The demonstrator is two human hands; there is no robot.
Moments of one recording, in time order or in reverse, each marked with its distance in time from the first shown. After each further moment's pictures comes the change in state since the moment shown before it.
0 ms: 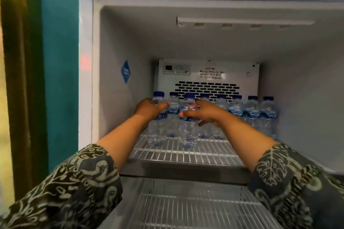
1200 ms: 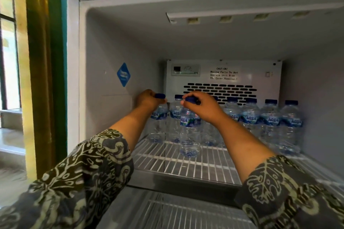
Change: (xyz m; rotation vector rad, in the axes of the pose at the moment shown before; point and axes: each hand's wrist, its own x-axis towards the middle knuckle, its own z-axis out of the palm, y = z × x) left_hand 0.039 0.018 0.004 0.037 0.191 -0.092; right_hand 0.038 0.010 0.000 0.120 0.162 -0.551
